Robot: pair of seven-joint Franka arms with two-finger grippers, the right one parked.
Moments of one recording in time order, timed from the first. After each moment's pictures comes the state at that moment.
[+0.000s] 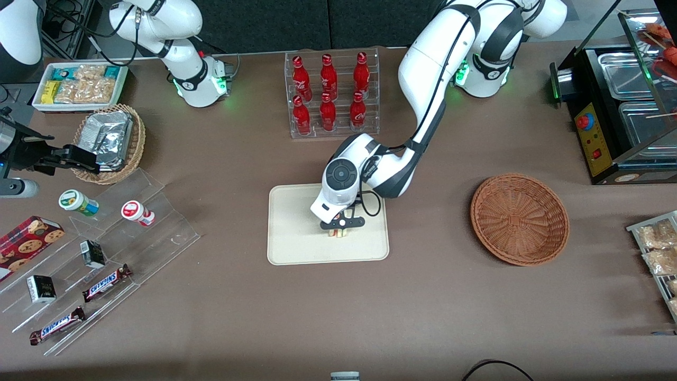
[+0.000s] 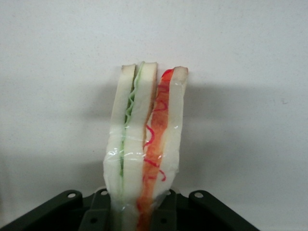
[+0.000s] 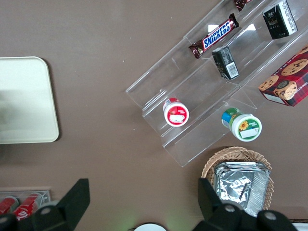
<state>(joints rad) -0.77 0.88 -0.02 -1.32 -0.15 2.14 -0.78</state>
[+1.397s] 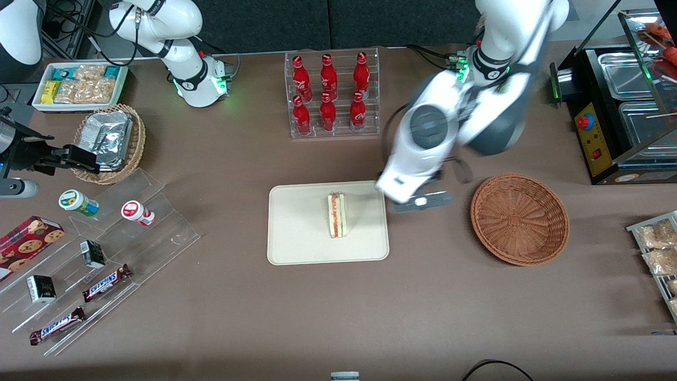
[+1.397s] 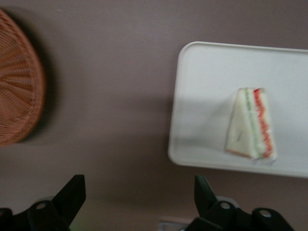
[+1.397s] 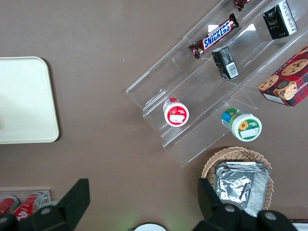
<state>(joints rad) -0.54 0.27 0.01 -1.63 -0.04 1.76 -0.60</state>
